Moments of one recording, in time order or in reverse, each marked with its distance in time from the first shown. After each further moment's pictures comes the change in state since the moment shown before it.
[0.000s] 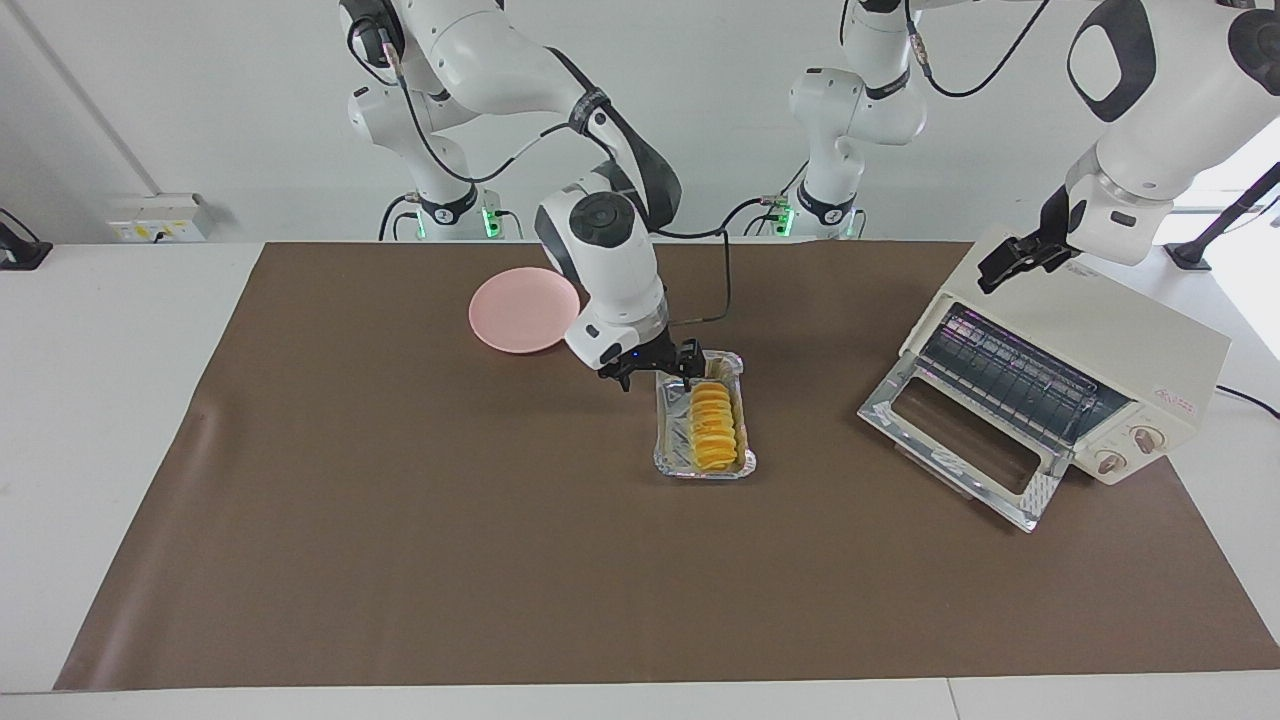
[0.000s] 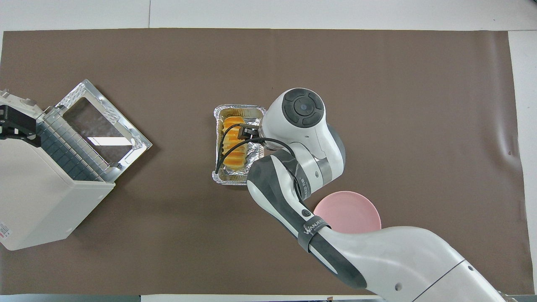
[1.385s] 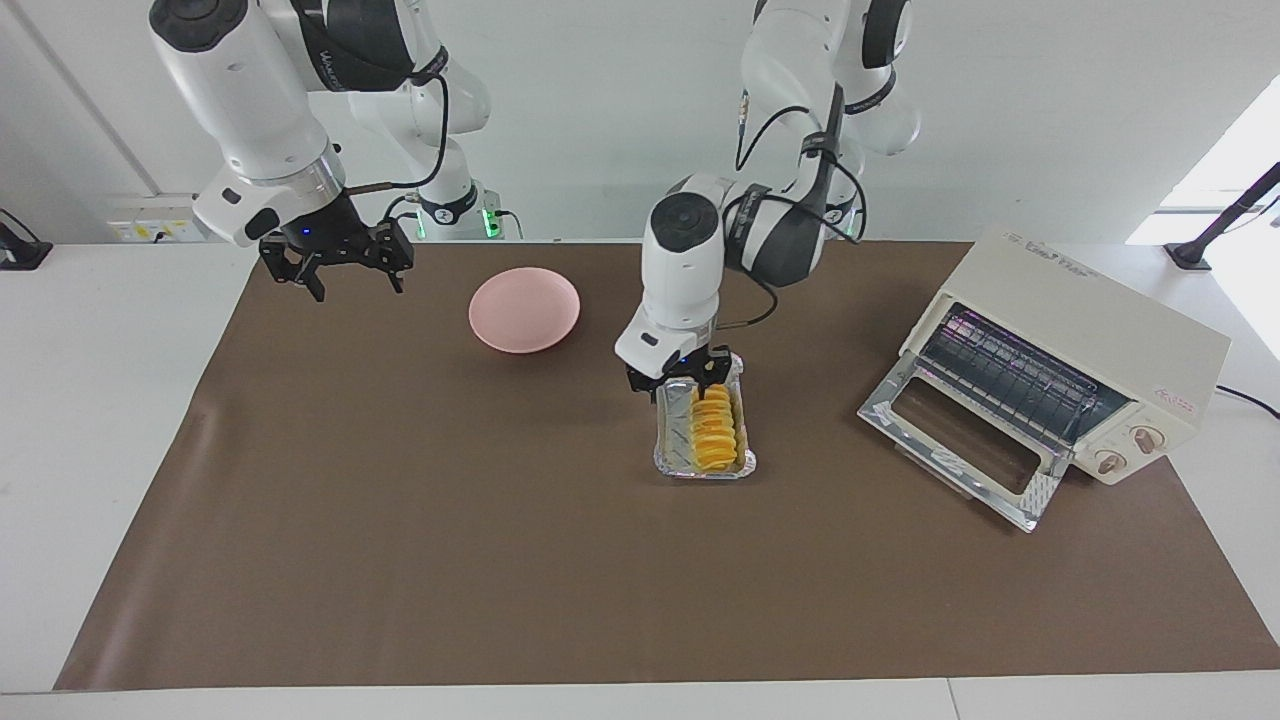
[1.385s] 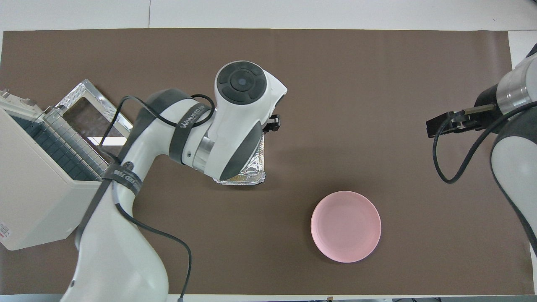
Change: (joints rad) left arm -0.412 0.342 -0.202 -0.028 -0.114 0.606 -0.429; right arm -0.485 -0.462 -0.012 0.026 -0.161 -0.625 -0.743
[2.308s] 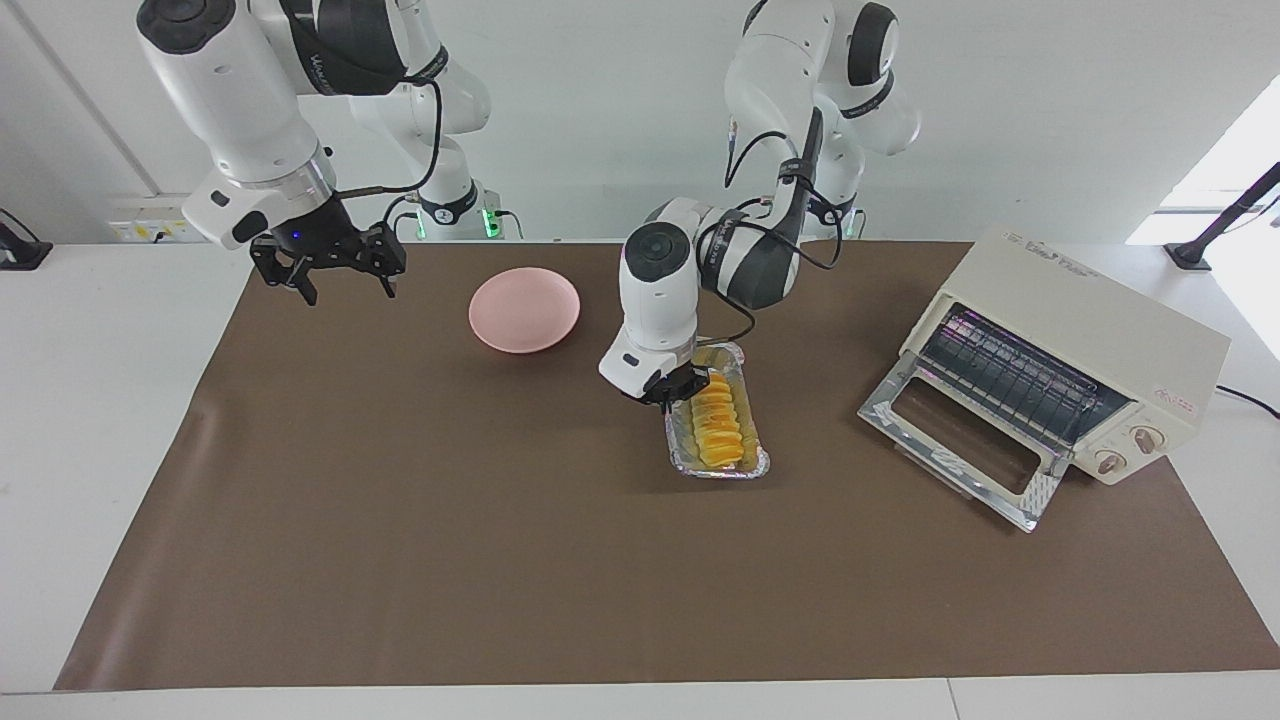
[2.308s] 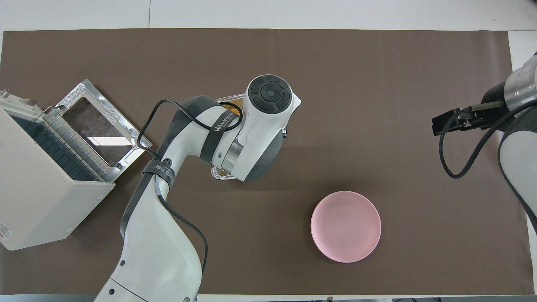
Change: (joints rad) left arm -0.035 0.127 -0.041 0.015 0.006 0.036 -0.008; right arm -0.013 0.005 -0.017 0.014 -0.002 -0.014 0.003
